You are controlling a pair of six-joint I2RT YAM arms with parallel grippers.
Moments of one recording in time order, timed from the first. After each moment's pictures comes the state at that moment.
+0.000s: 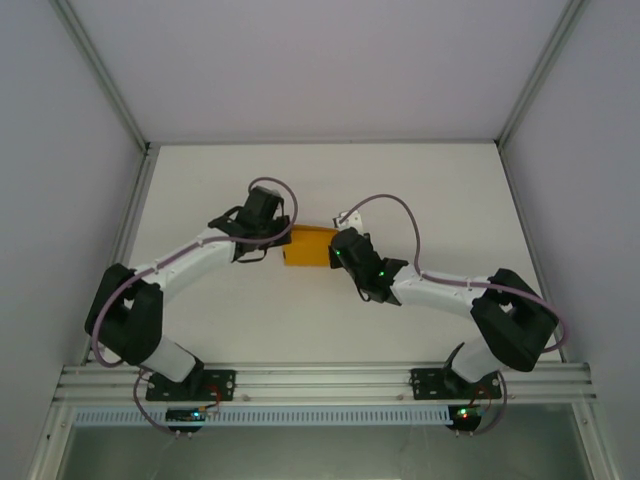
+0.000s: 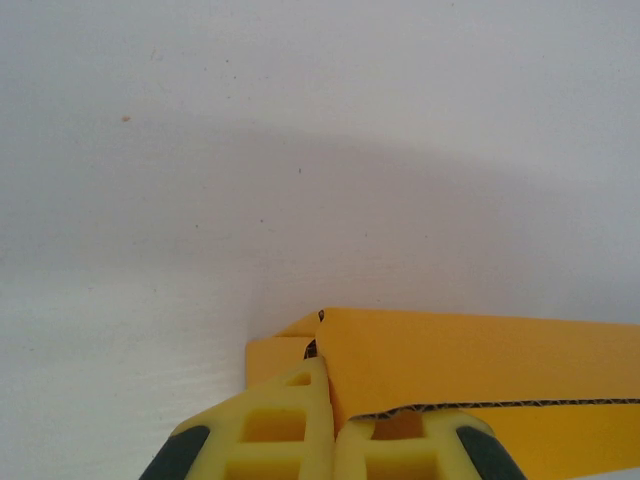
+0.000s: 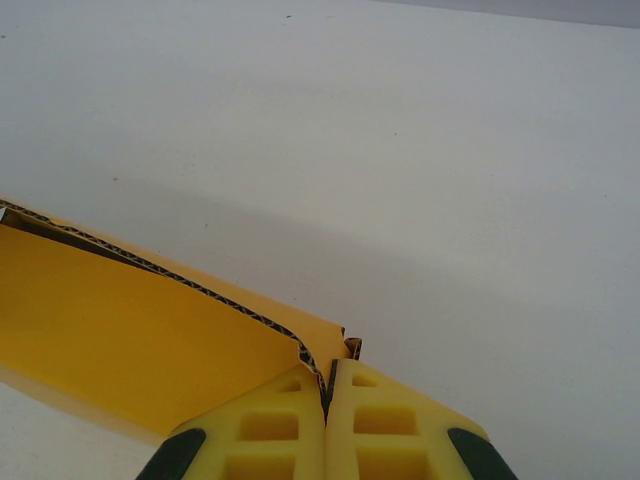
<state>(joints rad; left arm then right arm) -0.59 1.52 1.02 -0.39 -0.04 -0.61 0.87 1.50 0.78 0.11 0.49 0.35</state>
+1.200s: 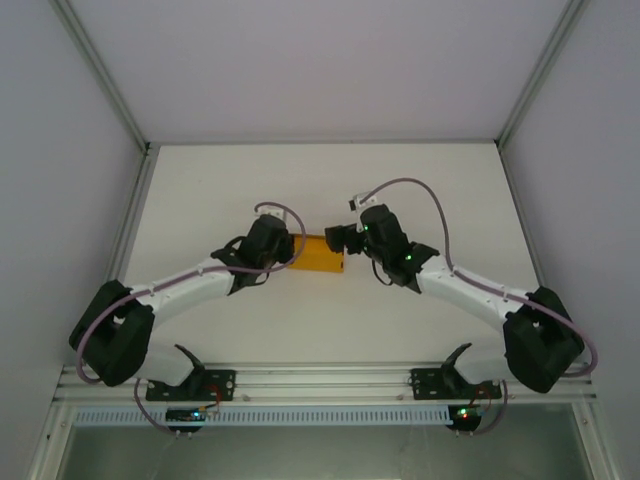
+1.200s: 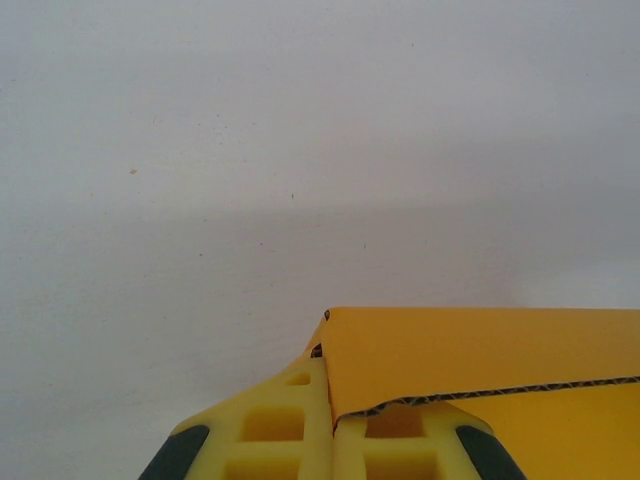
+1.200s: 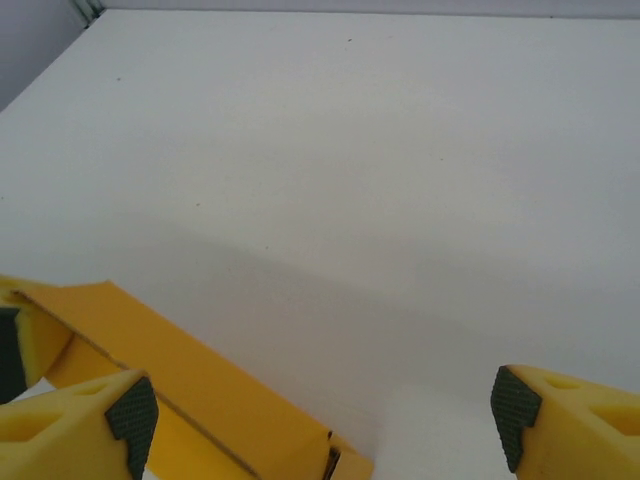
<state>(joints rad) -0.72 1.40 0.78 -0.11 -0.24 -0.51 0.68 1.35 0.85 -0.03 0.13 0.33</state>
